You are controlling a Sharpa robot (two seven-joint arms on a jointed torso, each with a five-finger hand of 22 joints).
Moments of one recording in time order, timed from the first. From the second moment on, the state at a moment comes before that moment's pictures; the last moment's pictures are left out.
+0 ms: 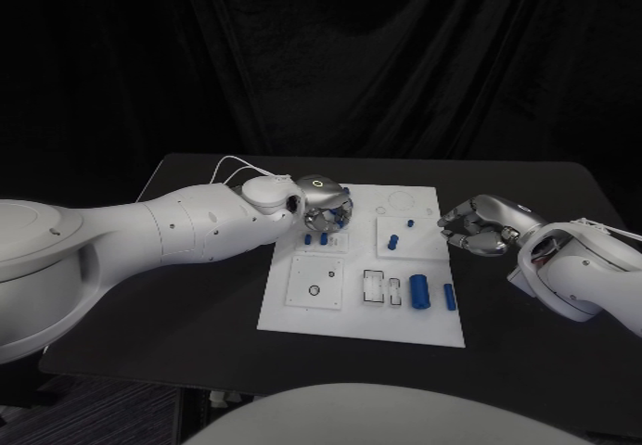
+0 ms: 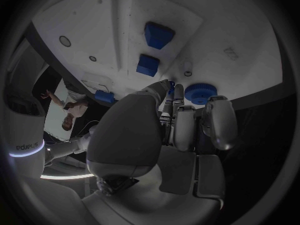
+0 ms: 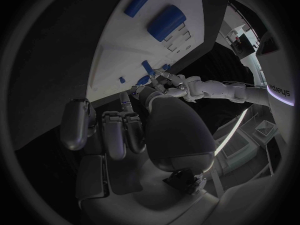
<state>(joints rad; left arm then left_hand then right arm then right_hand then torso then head) 1.21 -0.51 -0.21 1.06 -1.69 -0.25 0.17 1.48 -0.10 0.33 0.15 0.22 0.98 0.04 0.11 0.48 0.95 0.00 0.41 0.33 1.44 -0.07 1.38 1.21 0.08 1.43 0.04 1.24 1.31 1.25 -0.96 -0.25 1.60 -1.28 -0.41 -0.12 1.30 -0.03 0.39 0.09 0.46 0.88 0.16 0.08 0.17 1.47 0.07 1.53 1.31 1.46 0.00 1.53 1.31 0.05 1.43 0.11 1.28 1.31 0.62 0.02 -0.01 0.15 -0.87</state>
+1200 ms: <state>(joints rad) 1.26 -0.67 -0.21 1.20 -1.69 -0.28 0.11 1.48 -0.10 0.34 0.14 0.19 1.00 0.04 0.11 0.47 0.98 0.00 0.39 0.32 1.43 -0.07 1.35 1.15 0.08 1.42 0.04 1.21 1.31 1.24 -0.94 -0.25 1.59 -1.28 -0.41 -0.12 1.30 -0.03 0.39 0.09 0.46 0.88 0.16 0.08 0.17 1.47 0.07 1.53 1.31 1.46 0.00 1.53 1.31 0.05 1.43 0.11 1.27 1.31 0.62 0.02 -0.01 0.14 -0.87</state>
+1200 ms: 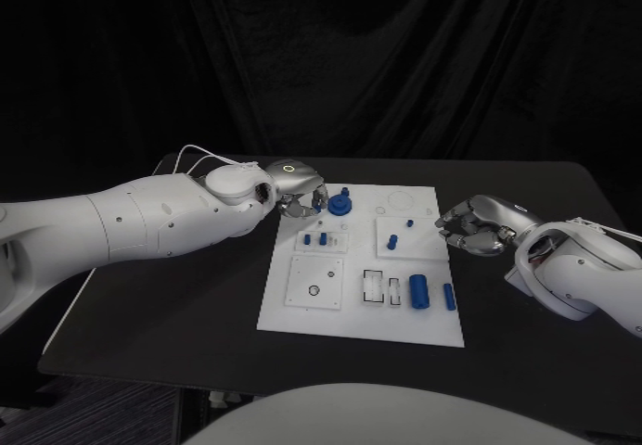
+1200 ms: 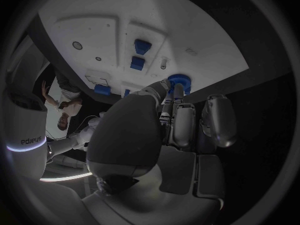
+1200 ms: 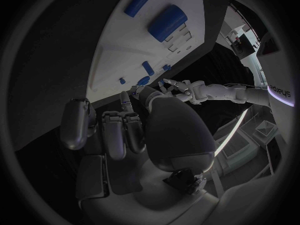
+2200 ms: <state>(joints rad) 1.23 -0.64 -0.21 1.18 -1.69 -0.24 0.11 1.48 -0.10 0.34 0.14 0.19 0.99 0.05 0.11 0.47 1.00 0.00 0.39 0.32 1.42 -0.07 1.34 1.14 0.08 1.42 0.04 1.20 1.31 1.24 -0.95 -0.25 1.59 -1.28 -0.41 -0.12 1.30 -0.03 0.39 0.09 0.46 0.88 0.16 0.08 0.17 1.47 0.07 1.53 1.31 1.46 0.00 1.53 1.31 0.05 1.43 0.11 1.27 1.31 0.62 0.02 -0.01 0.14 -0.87</state>
